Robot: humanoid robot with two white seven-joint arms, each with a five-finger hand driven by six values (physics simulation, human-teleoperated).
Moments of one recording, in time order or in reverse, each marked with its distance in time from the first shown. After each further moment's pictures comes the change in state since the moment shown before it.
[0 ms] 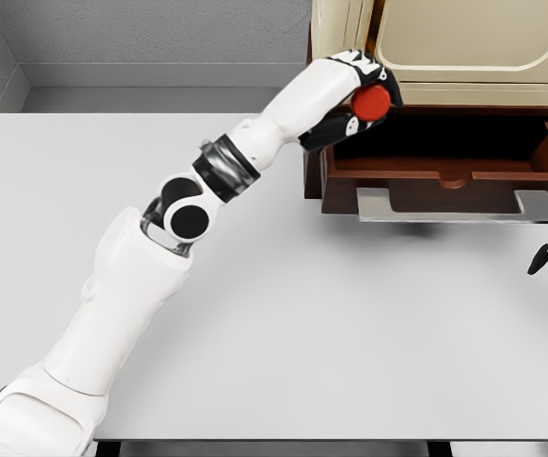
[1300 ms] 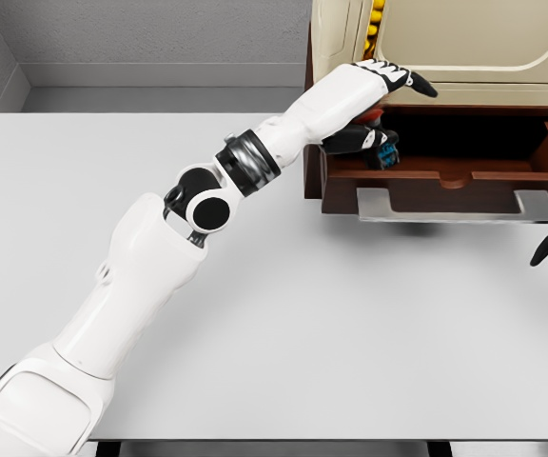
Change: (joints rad) left arm -0.060 -0.013 -0.066 0.081 -0.059 0.000 0.001; right arm -0.005 -0.003 -0.014 0.000 -0.040 0.000 0.000
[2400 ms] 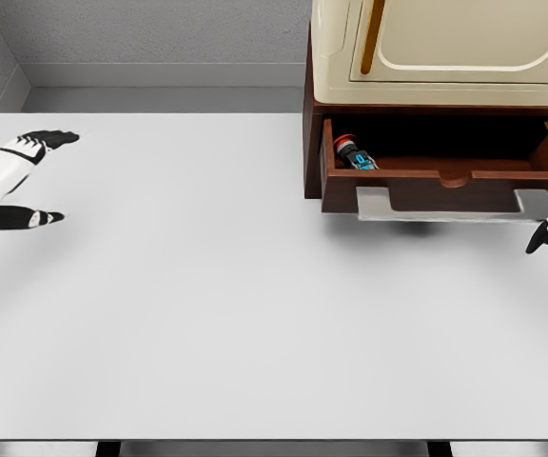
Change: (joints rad) left arm 0.523 0.710 0.517 -0.037 0.181 -0.259 -0.002; right arm -0.087 -0.025 0.069 0.001 -0.027 0.019 -0.001
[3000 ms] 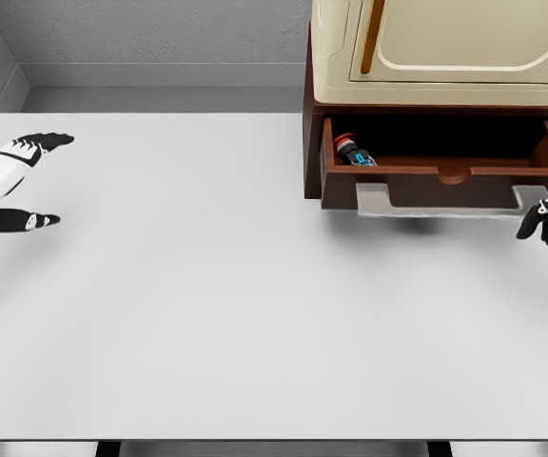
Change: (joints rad) left arm 0.003 -0.006 0.005 0.018 -0.001 0.000 -0.001; right arm -0.078 -0.002 0.098 0.008 -0.110 0.096 0.003
